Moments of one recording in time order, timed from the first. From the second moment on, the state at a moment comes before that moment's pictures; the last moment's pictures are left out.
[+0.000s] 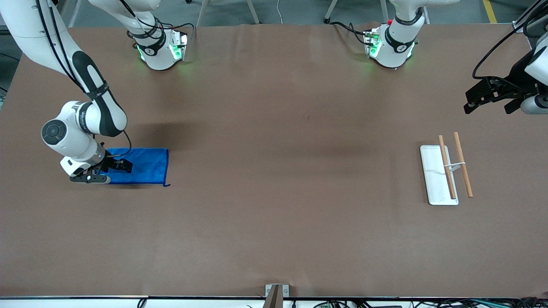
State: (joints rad) left arm -0.05 -0.01 -0.03 -1.52 -0.02 1.56 -0.08; right arm -0.09 0.43 -0.06 -2.23 -0.03 2.70 -0.12
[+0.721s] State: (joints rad) left arm -0.05 -0.01 -0.03 -1.52 -0.02 1.56 -0.08; right arm -0.10 0.43 -0.06 -2.26 -0.03 2.77 -0.14
